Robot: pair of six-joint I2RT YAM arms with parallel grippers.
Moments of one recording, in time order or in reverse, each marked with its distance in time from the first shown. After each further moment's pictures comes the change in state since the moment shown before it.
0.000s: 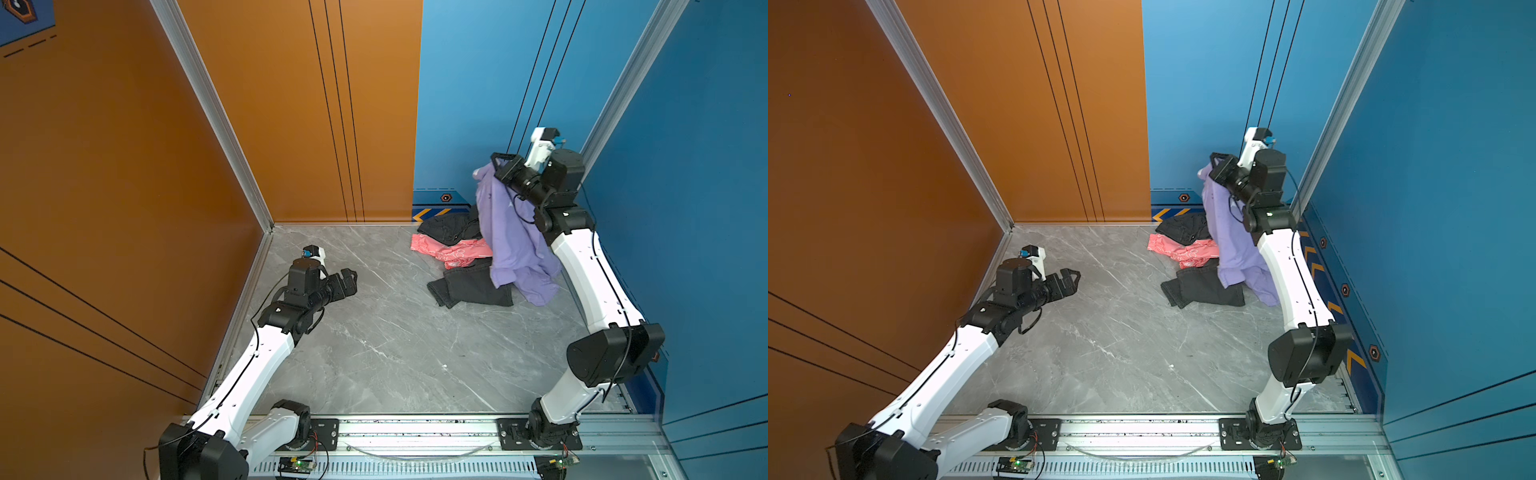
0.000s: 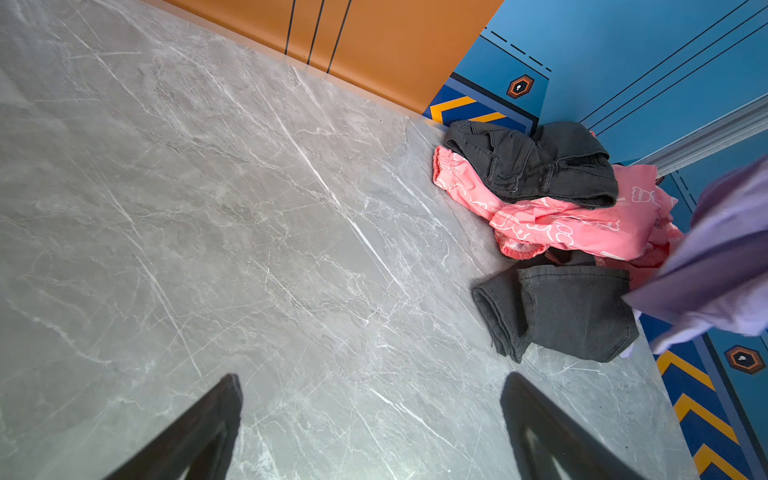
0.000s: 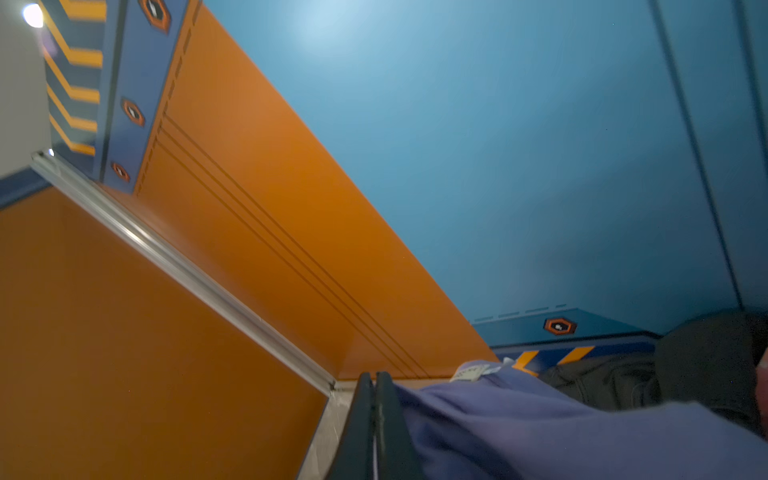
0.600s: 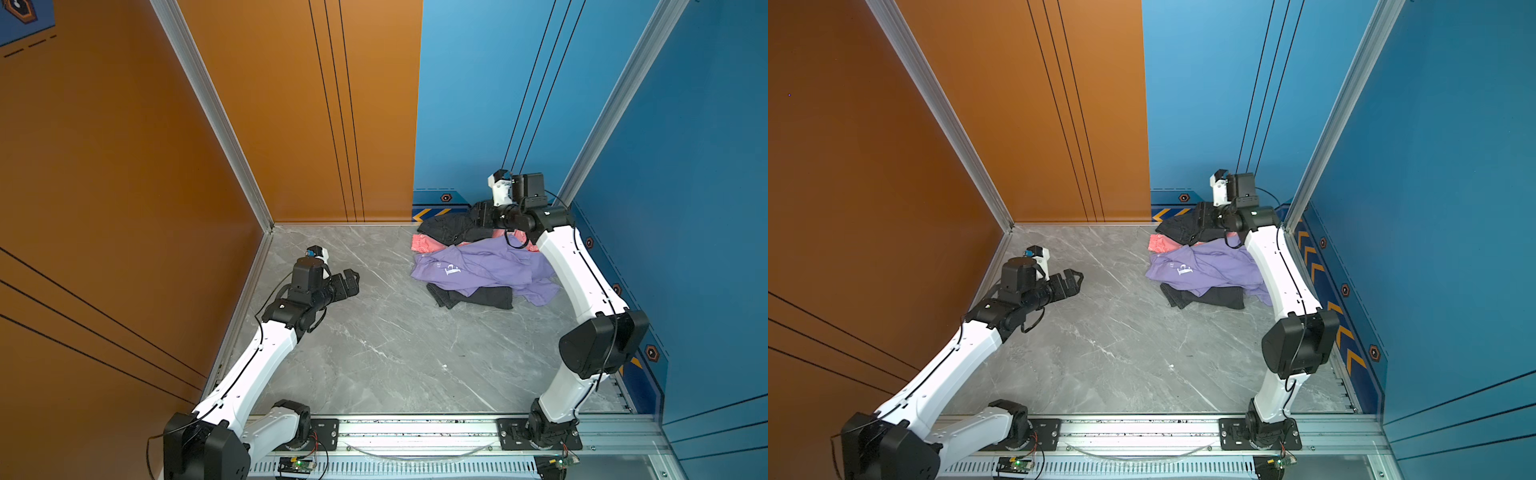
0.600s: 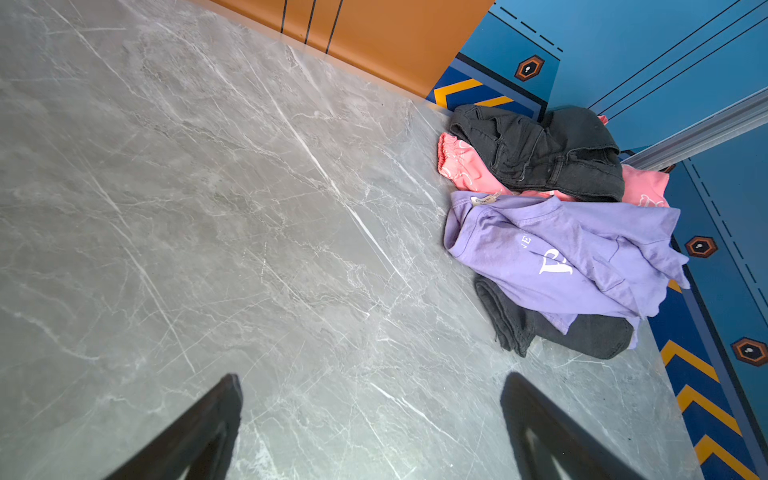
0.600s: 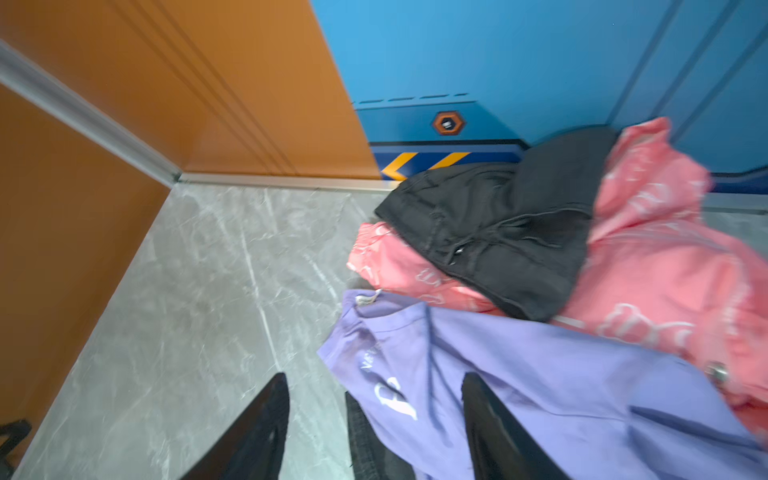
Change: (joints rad) left arm -0.004 0.047 0.008 0.001 0.012 0.000; right arm -0.029 0.039 -0.003 -0.537 0.119 -0.441
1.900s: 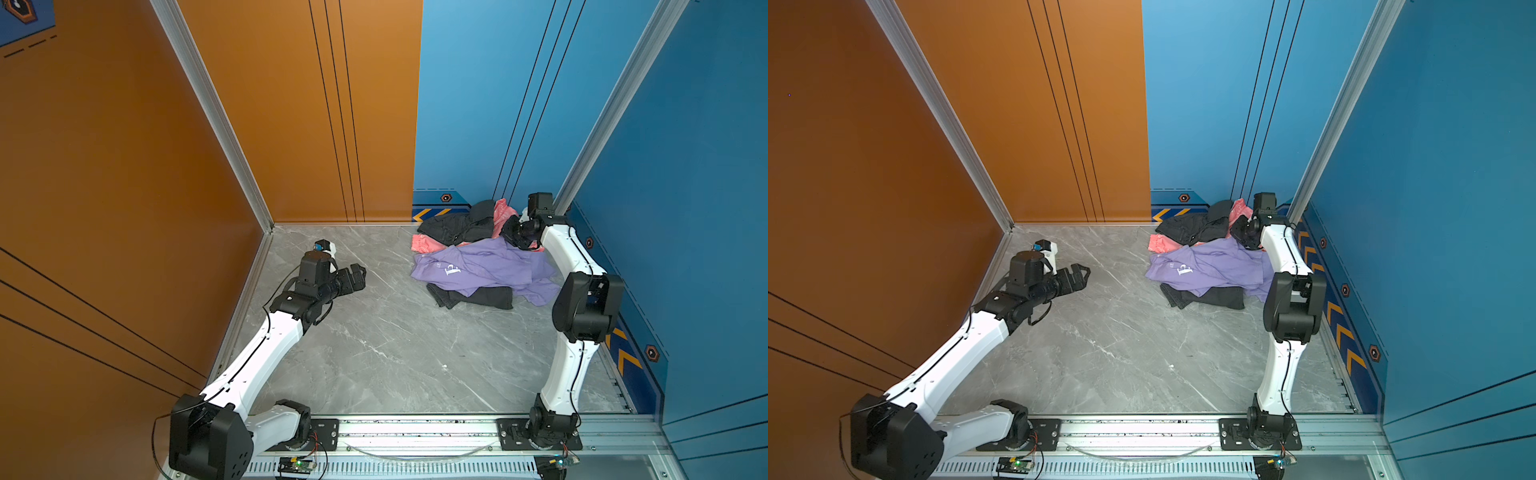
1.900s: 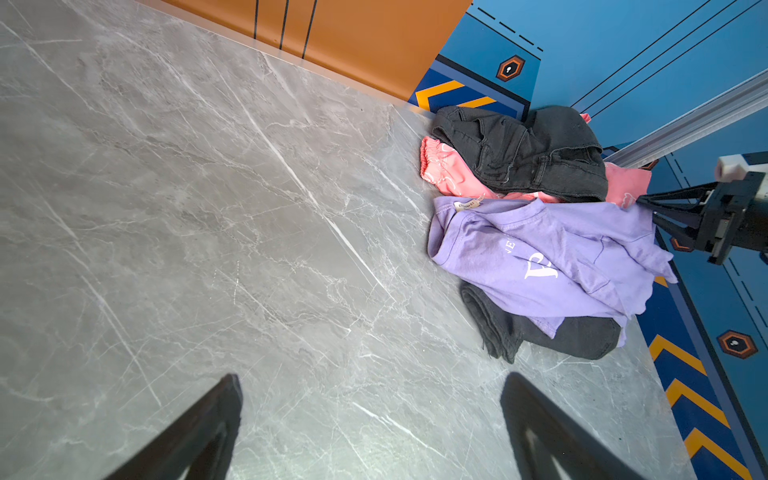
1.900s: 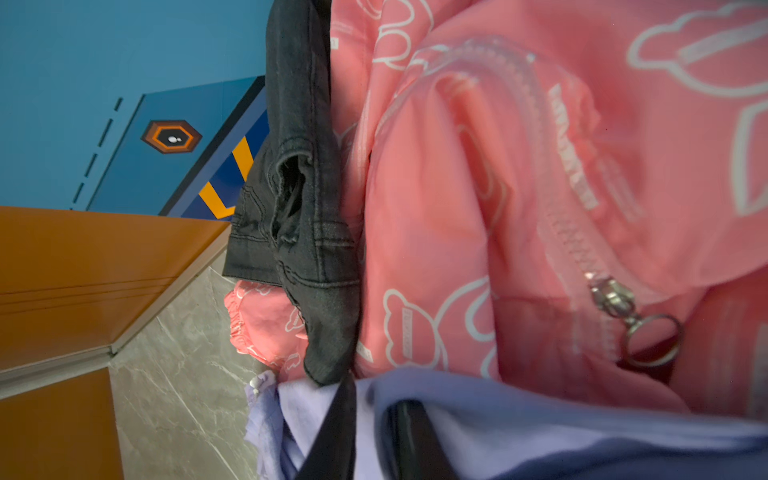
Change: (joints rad) left arm -0.028 0.071 0.046 0.044 0.003 0.000; right arm -0.211 0.333 -0.008 0.076 -0.029 0.437
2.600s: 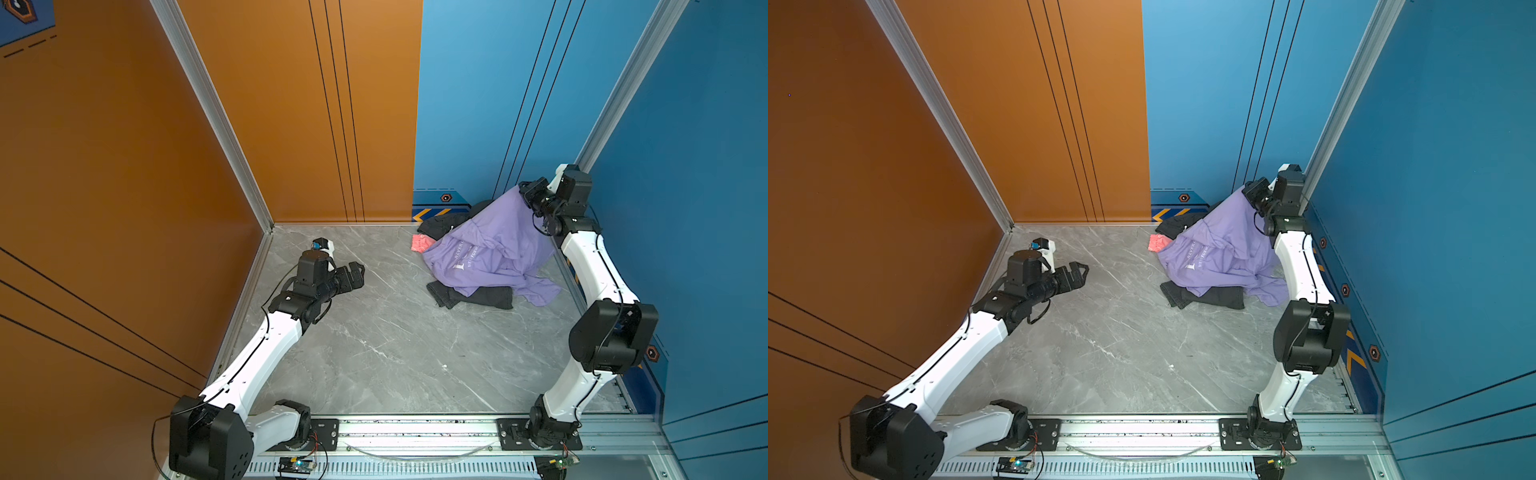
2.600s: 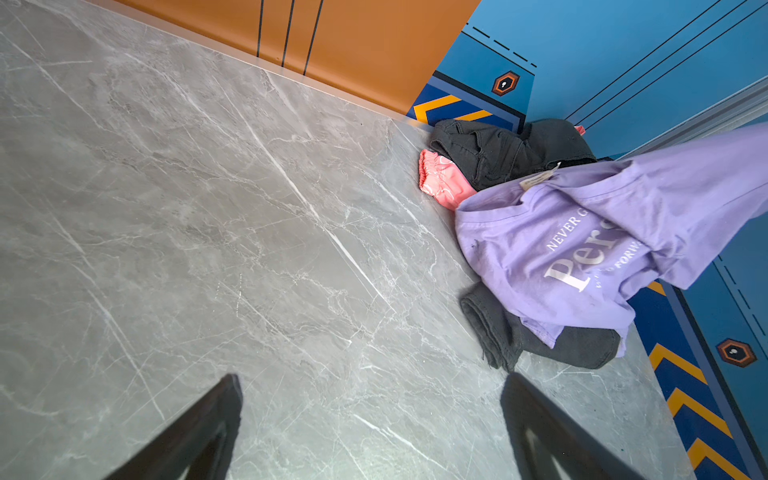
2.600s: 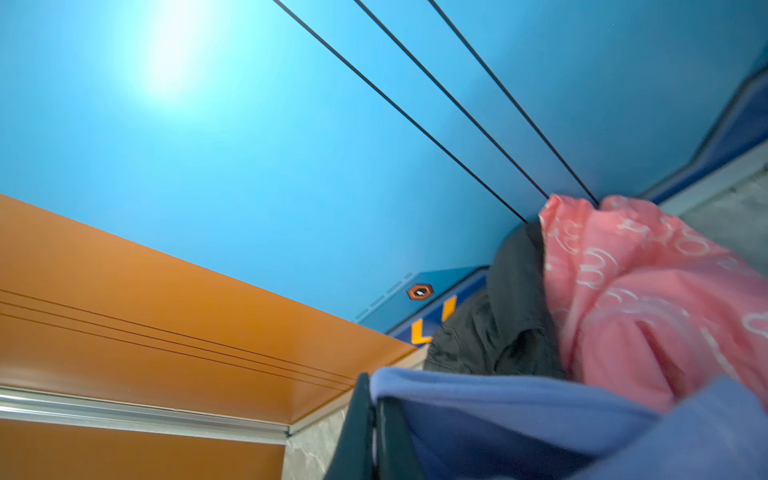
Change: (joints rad) left arm 0.009 -0.005 -0.001 0.026 0.000 0.011; right arm -0.021 -0.304 -0.146 0.561 -0.057 0.243
